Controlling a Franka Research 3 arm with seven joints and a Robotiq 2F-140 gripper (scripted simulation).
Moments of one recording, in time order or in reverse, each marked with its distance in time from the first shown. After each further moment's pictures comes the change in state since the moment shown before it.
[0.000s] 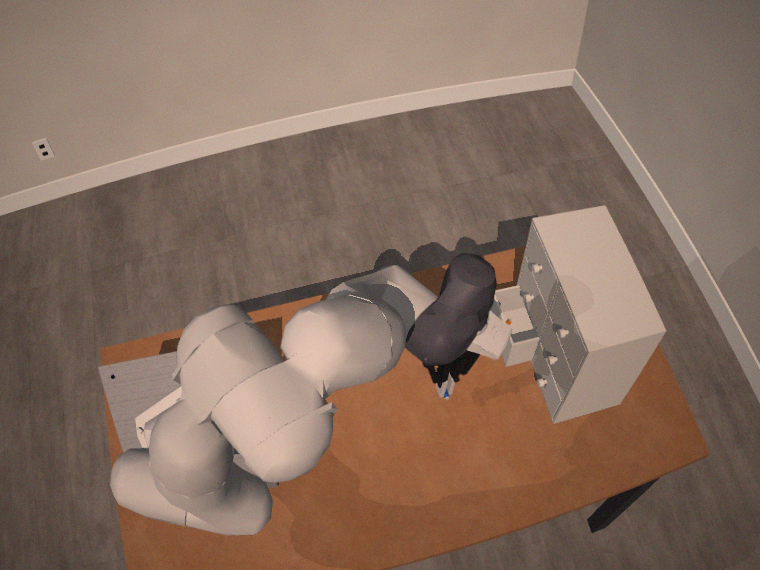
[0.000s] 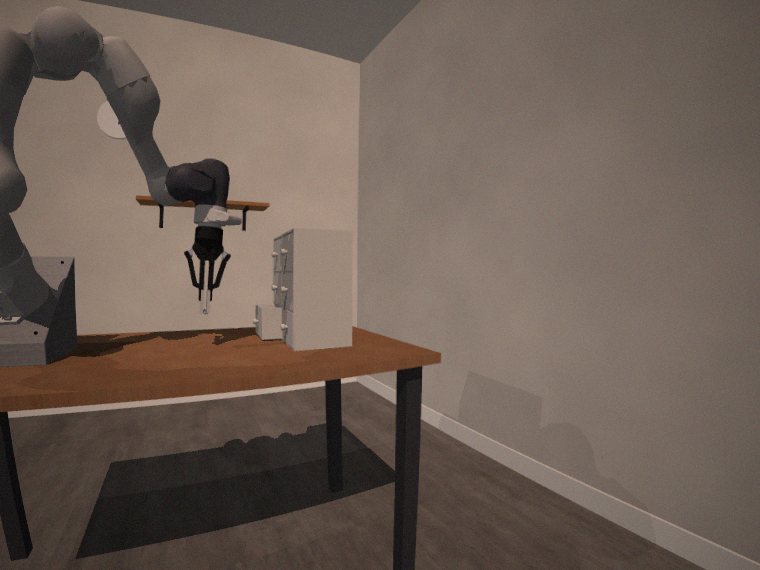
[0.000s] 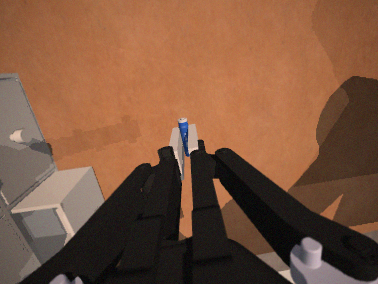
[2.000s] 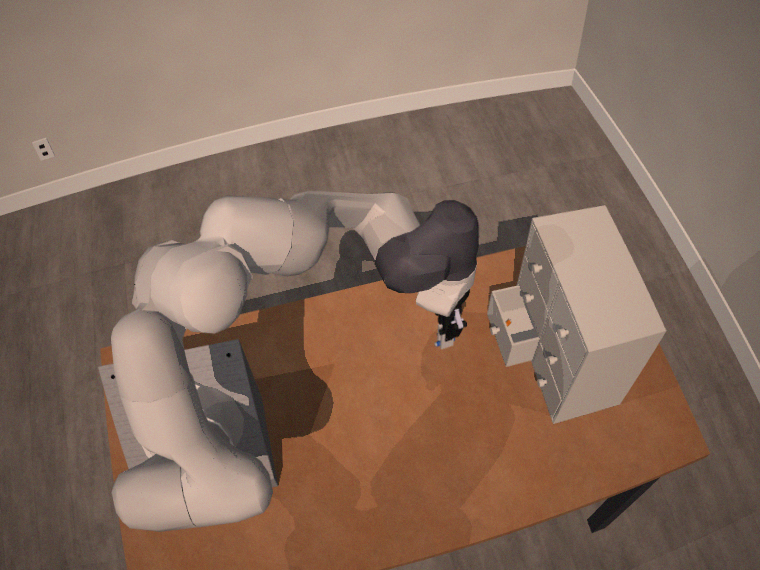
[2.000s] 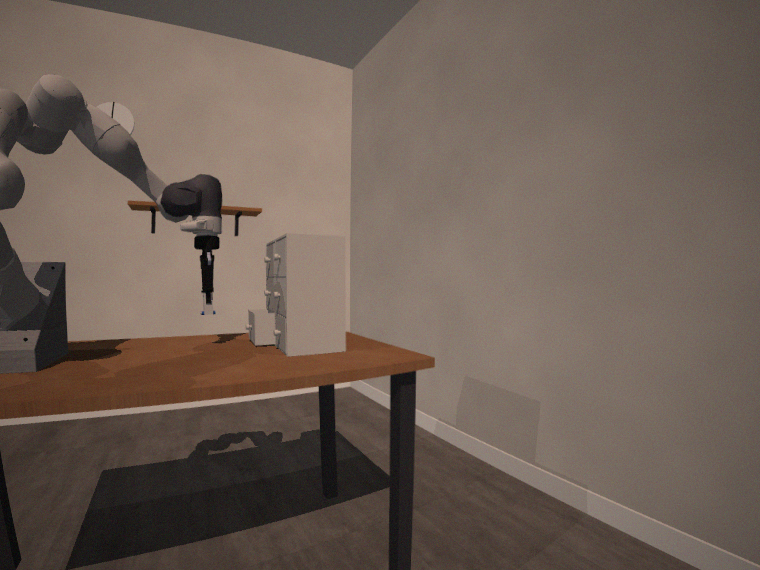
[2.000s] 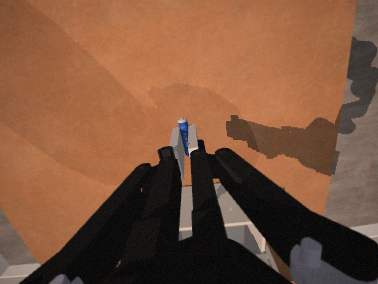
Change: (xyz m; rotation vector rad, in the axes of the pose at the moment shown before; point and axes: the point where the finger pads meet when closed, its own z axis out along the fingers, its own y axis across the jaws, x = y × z) arm -0.103 -0.037 -0.004 0.062 -0.052 1.552
